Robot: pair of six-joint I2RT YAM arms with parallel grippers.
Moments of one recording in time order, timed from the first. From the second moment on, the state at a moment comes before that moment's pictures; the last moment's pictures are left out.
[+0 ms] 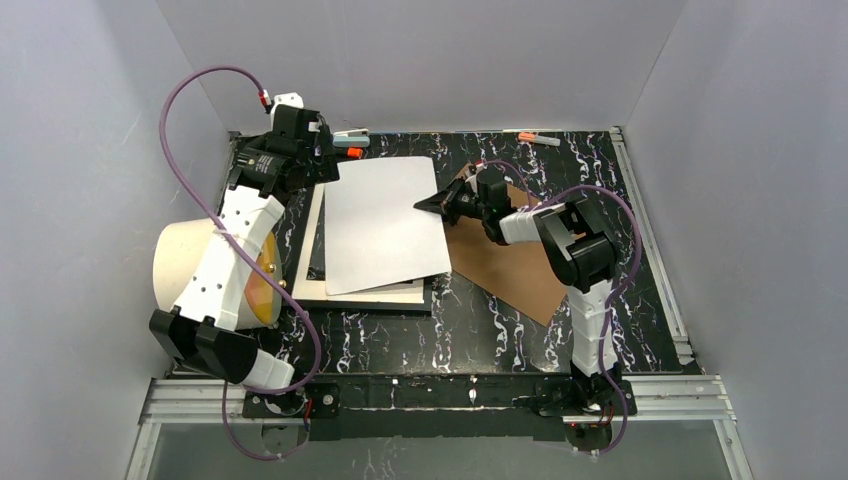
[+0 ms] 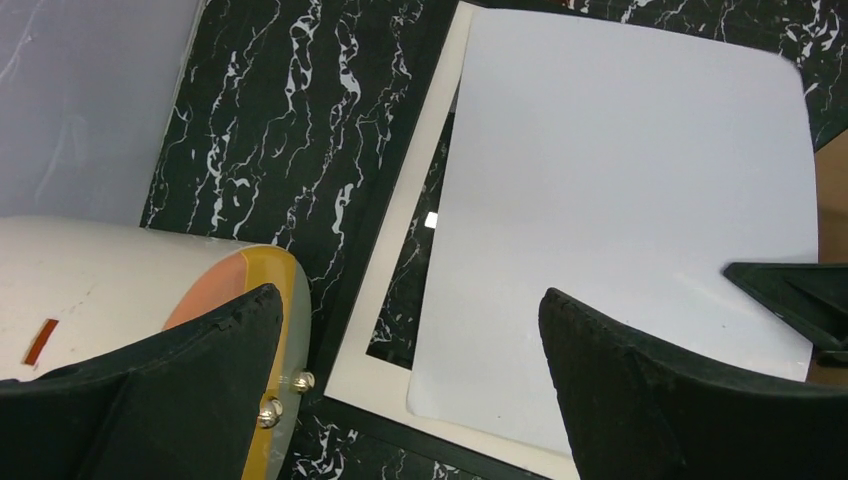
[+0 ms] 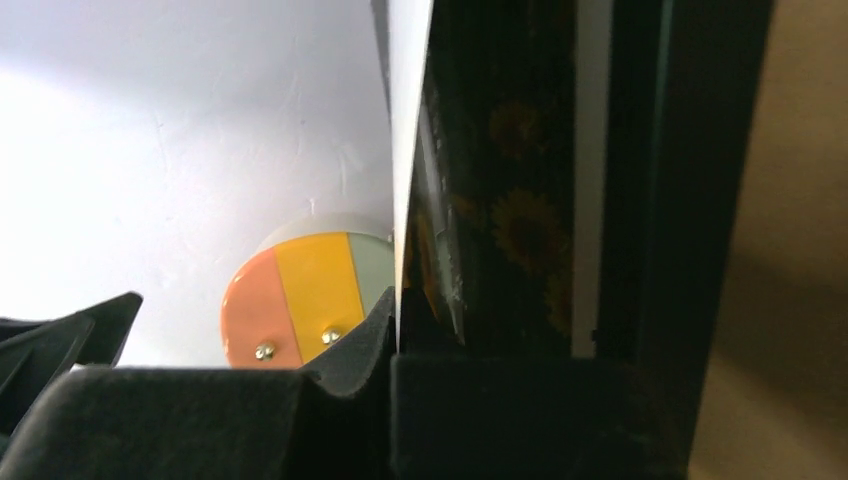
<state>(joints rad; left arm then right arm) -0.32 1.46 1.70 -1.00 -0.52 -0.33 0.47 2.15 1.19 0.69 -0.61 1.40</state>
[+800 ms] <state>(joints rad) -0.31 1.52 1.69 -0.99 -0.40 -0.34 0.57 2.15 1.24 0.39 -0.45 1.38</state>
